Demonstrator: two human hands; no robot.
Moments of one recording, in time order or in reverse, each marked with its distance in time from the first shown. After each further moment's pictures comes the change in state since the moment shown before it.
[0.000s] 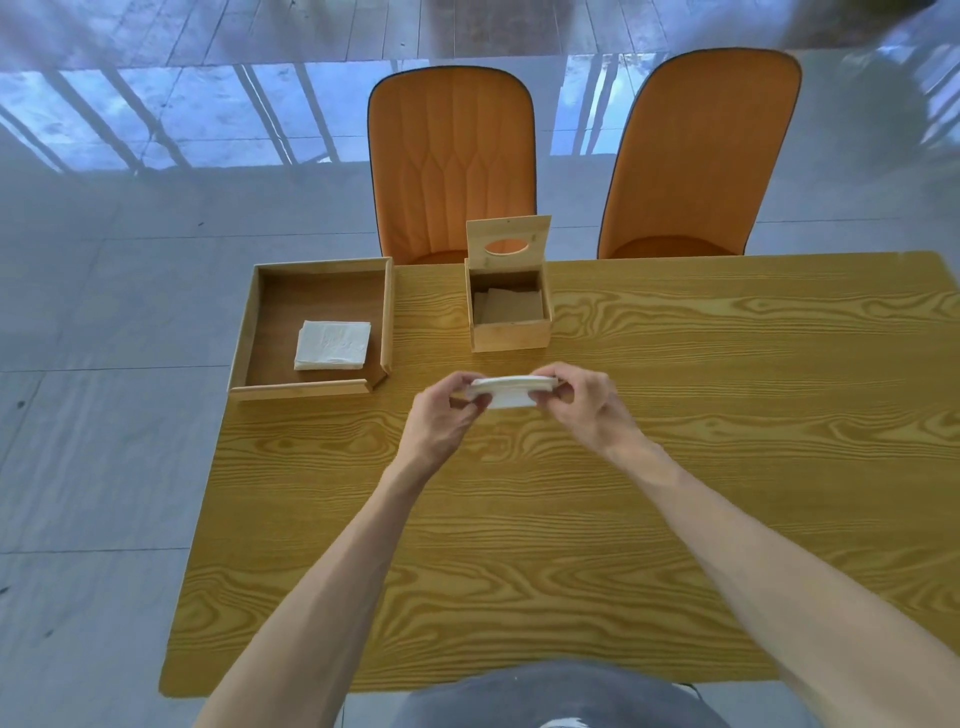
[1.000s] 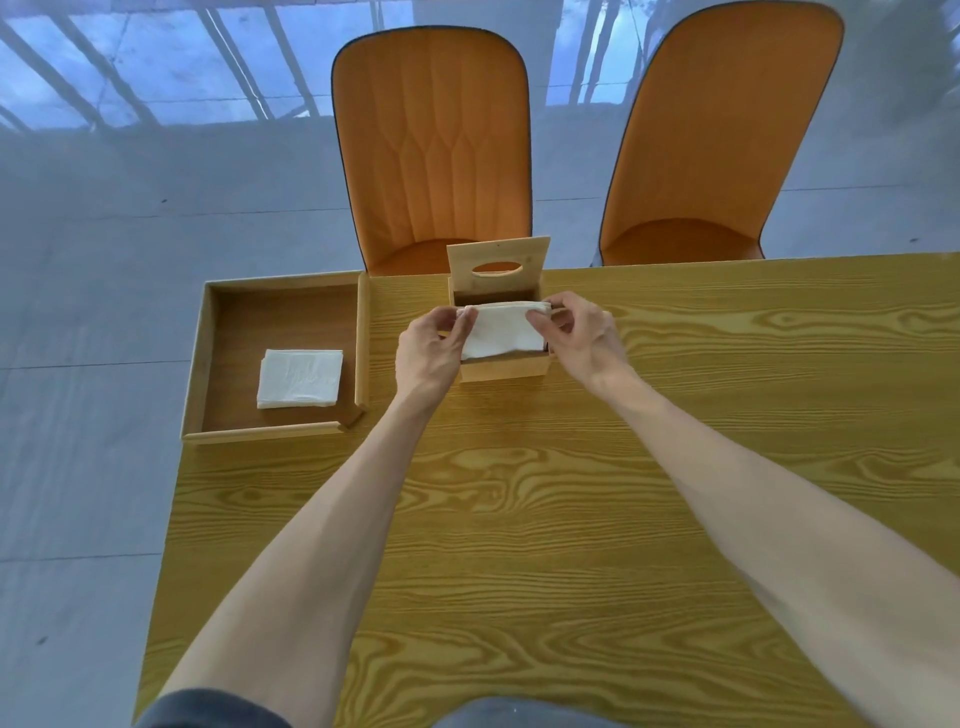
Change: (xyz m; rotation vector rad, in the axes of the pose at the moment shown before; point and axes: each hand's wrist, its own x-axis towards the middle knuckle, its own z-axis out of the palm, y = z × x) left_hand 0.142 0.034 0.000 0.055 0.195 -0.129; right_hand 0.134 0.016 -0.025 0.105 0.085 0.264
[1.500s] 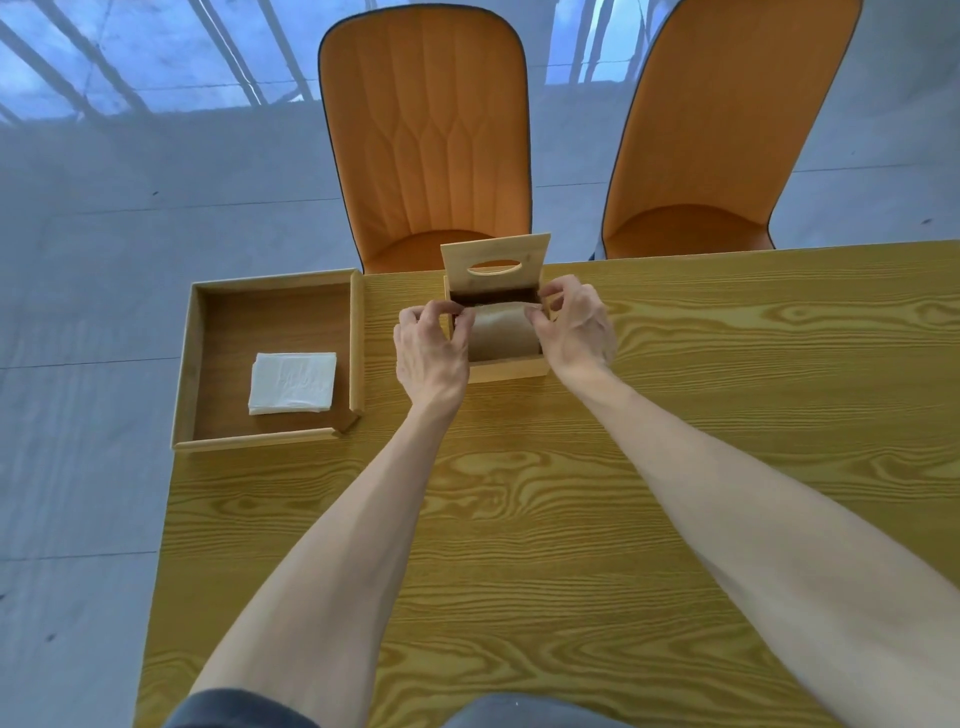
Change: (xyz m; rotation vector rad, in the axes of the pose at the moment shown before) left_hand 0.008 -0.002 0.023 0.298 0.226 -0.004; right_hand 0.021 -0.010 0.026 -0.217 0.232 0.122
